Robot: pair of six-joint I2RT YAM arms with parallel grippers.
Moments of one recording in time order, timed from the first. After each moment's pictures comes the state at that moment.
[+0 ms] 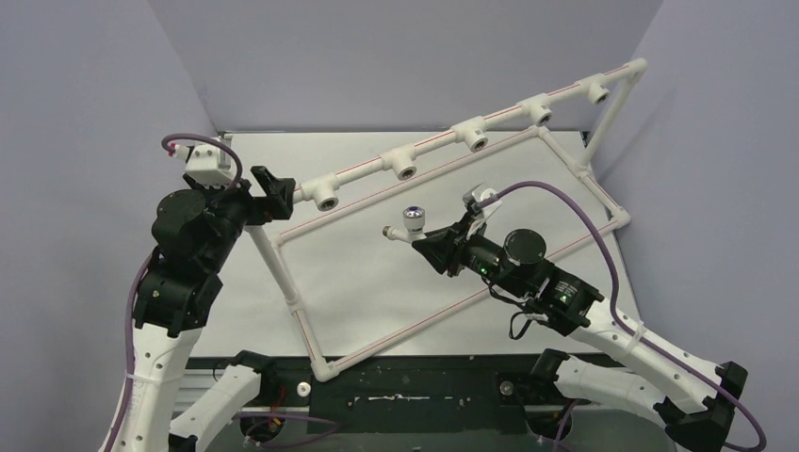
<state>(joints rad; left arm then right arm) -0.27 0.80 1.23 -0.54 -0.09 -0.29 0.90 0.87 0.87 -0.11 -0.01 0.30</state>
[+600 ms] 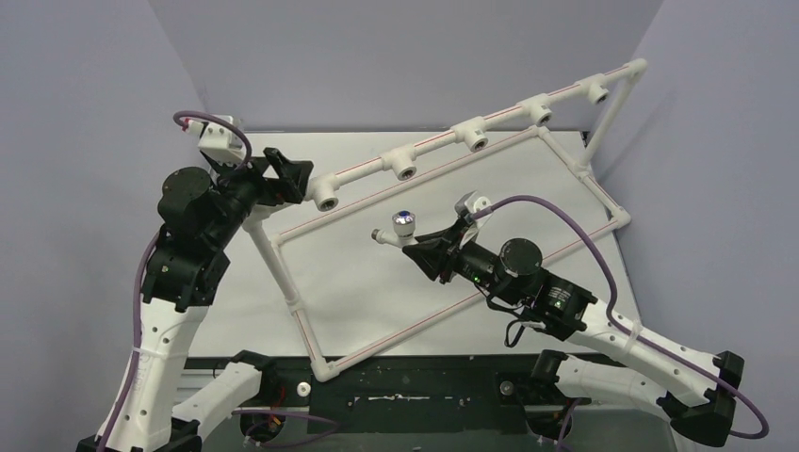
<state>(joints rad) -0.28 0.92 1.35 -0.46 0.07 -0.28 1.00 0.88 0.86 -0.03 0.05 0.25</state>
